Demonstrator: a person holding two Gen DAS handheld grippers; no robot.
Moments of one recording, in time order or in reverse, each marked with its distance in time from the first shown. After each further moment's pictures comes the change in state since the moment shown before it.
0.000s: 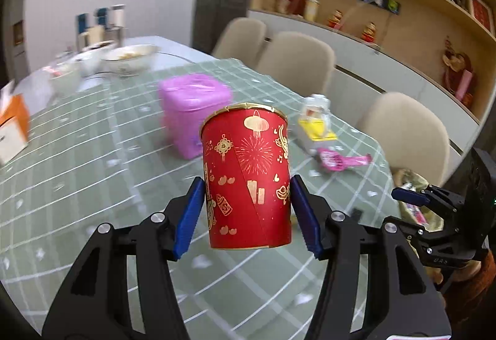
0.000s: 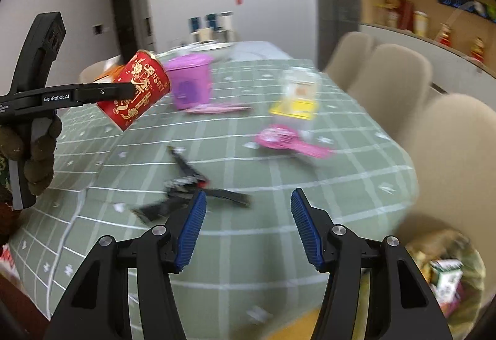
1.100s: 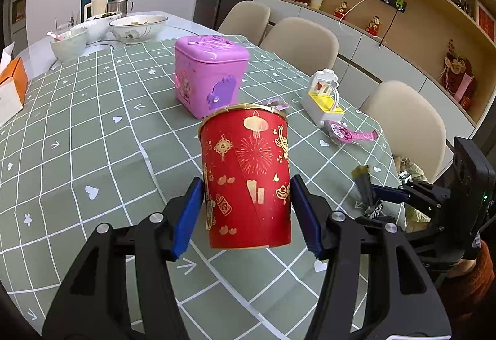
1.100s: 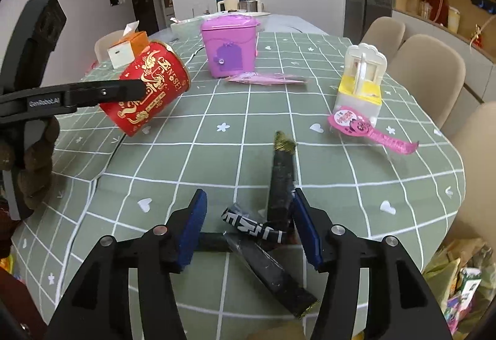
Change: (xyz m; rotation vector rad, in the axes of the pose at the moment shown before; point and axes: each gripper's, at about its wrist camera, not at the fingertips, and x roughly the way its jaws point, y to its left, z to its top) left arm 0.010 0.020 -0.027 -0.050 0.084 -0.058; right arm 0.035 0.036 -0.004 -0.017 0.133 0.036
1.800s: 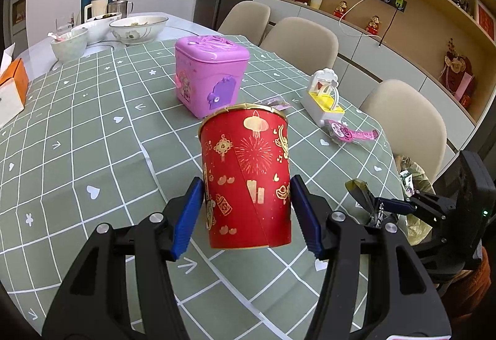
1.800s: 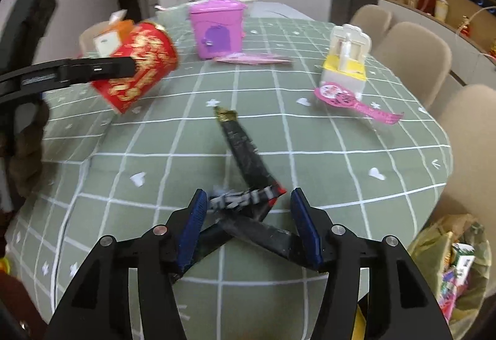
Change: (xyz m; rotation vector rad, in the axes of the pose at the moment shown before) left arm 0.000 -0.002 -0.003 0.003 -0.001 0.006; right arm -0.007 0.004 -0.018 0.010 0.020 -0.037
